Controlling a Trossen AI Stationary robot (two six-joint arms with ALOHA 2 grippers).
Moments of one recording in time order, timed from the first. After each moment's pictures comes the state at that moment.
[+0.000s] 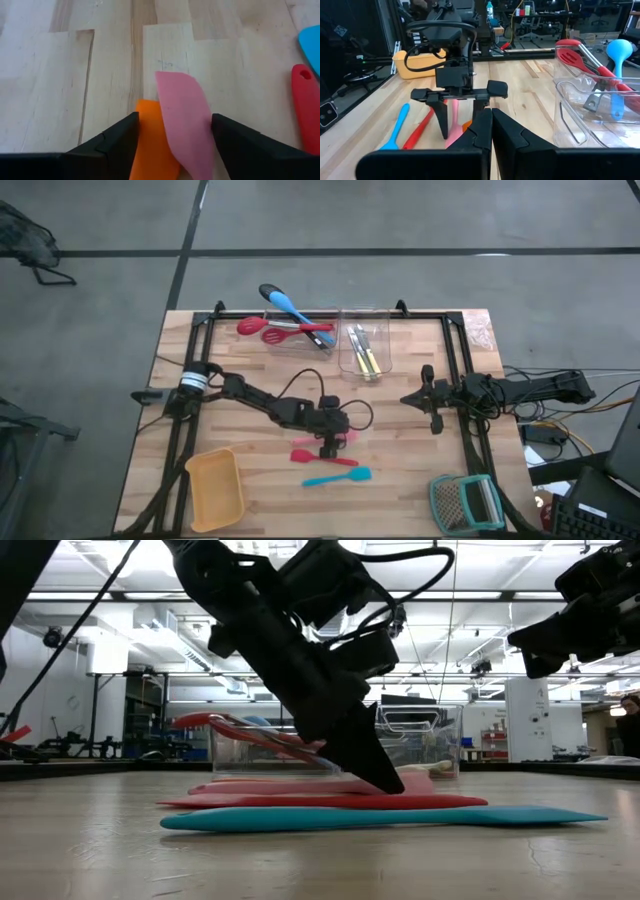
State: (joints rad) left arm -0.16 2.05 1.23 0.03 -0.09 -0.06; right arm 0.09 0.19 0.03 0.06 0.05 0.10
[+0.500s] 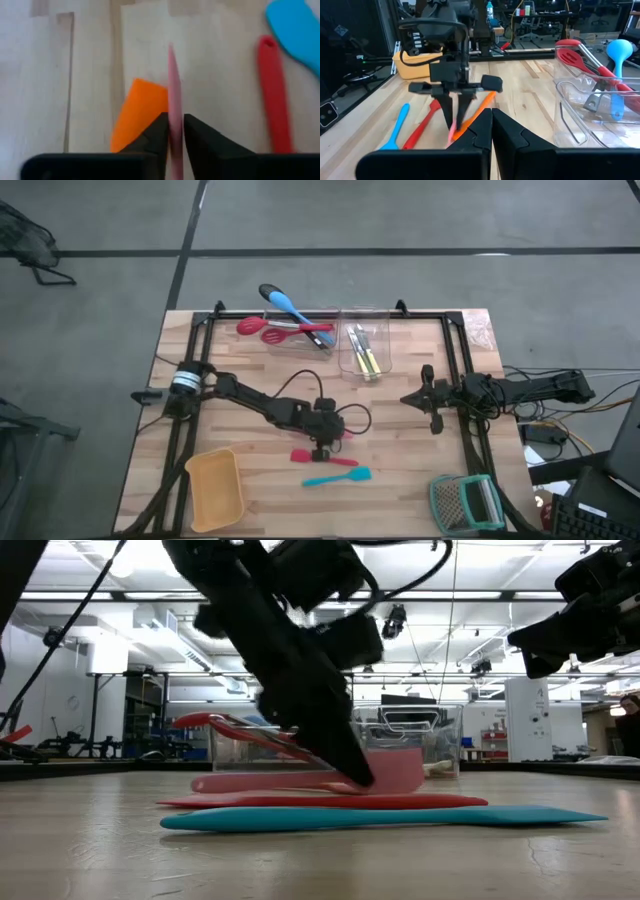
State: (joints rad) left arm -0.18 1.98 1.22 -0.08 -0.07 -0.03; right arm 0.09 0.19 0.03 0.06 0.05 0.10
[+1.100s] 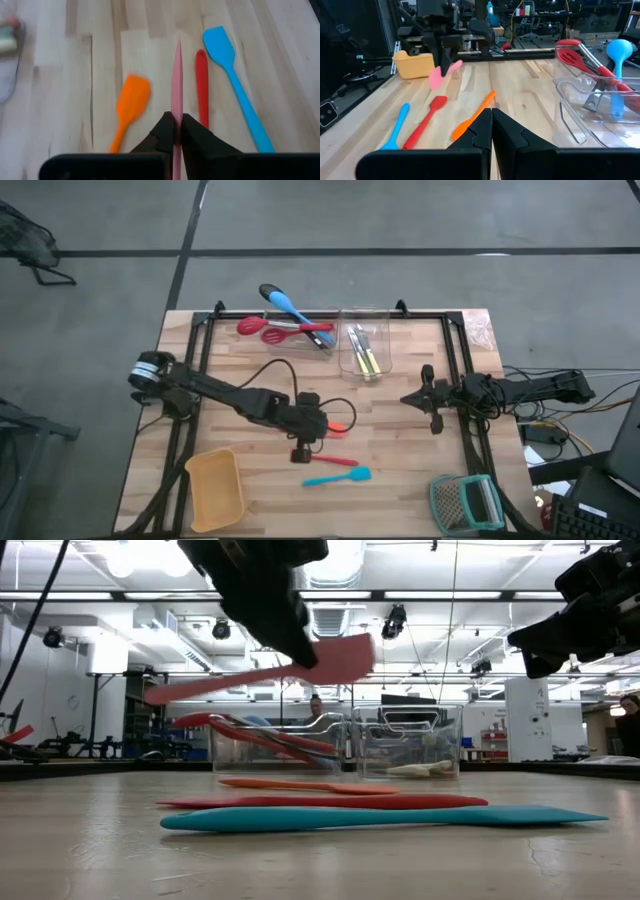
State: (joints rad) left arm -0.24 1.67 1.22 -0.39 -0.06 -0.09; right arm 0.09 0.19 0.03 0.06 0.05 0.09
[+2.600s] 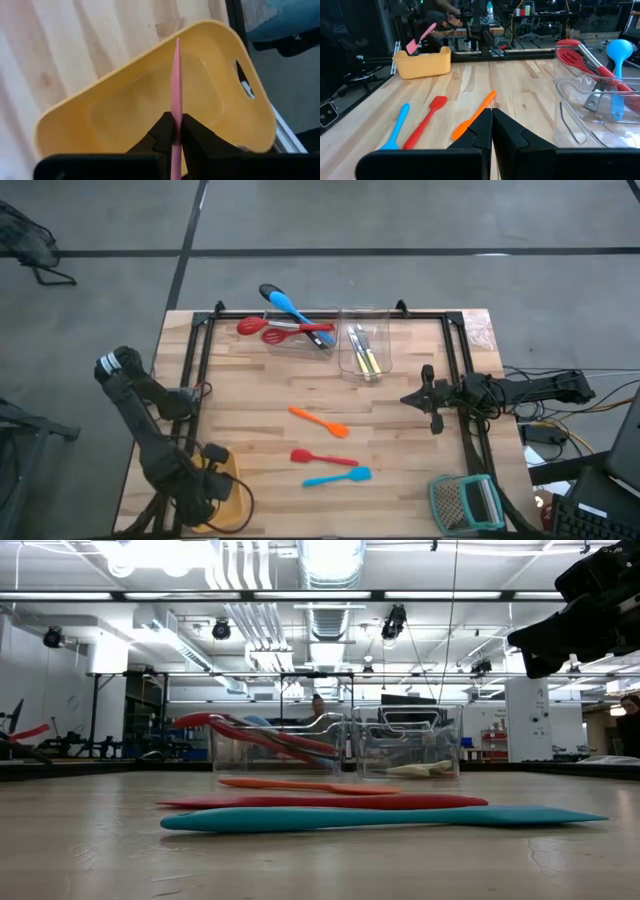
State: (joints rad) left arm -0.99 1.42 1.16 -1.02 -0.04 -0.75; right arm 0.09 0.19 0.03 0.06 0.05 0.10
